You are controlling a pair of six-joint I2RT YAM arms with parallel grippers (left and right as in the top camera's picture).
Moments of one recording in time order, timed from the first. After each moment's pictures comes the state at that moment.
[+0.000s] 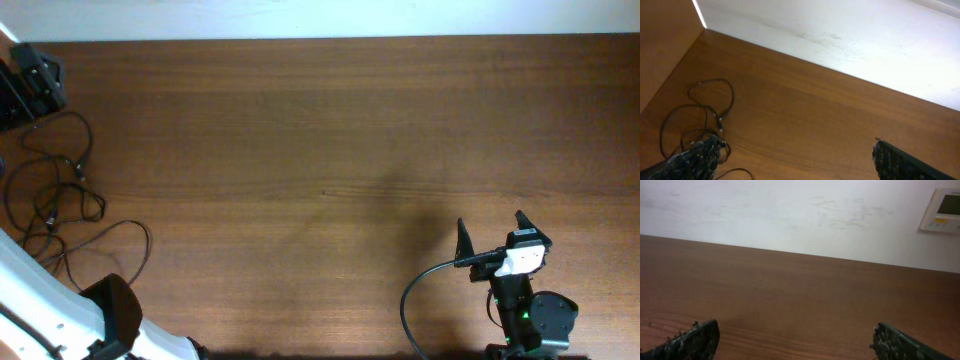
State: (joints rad) left arm 0.56 1.81 2.81 -1.69 0.39 0.05; right arm -0.11 0.02 0.02 -0.06 -0.23 -0.08
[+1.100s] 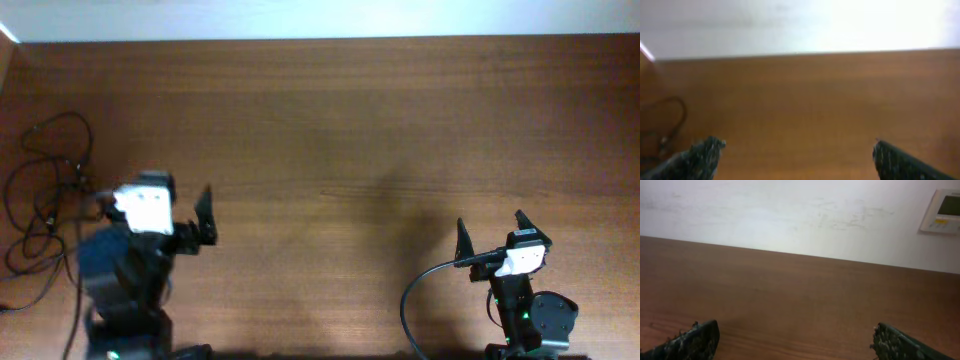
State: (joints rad) left arm 0.19 0.59 0.69 -0.45 0.22 0.11; right arm -0.11 0.01 0.01 -0.06 -0.23 -0.07
